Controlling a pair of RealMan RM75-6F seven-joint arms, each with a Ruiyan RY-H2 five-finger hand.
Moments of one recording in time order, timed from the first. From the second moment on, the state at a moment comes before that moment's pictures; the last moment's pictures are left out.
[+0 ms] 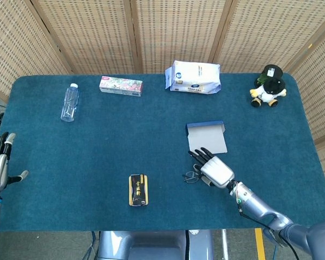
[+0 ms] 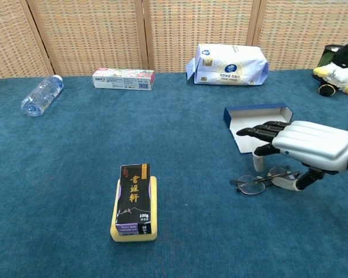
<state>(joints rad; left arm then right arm) -0.21 -1.17 -0.15 -1.65 1.15 1.35 0.26 0.65 -1.64 -0.10 -0.96 -1.72 1.15 0.08</state>
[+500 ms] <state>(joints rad) -0.21 -1.17 -0.15 -1.65 1.15 1.35 0.26 0.63 -1.68 -0.11 -0.89 -1.73 1.17 0.10</state>
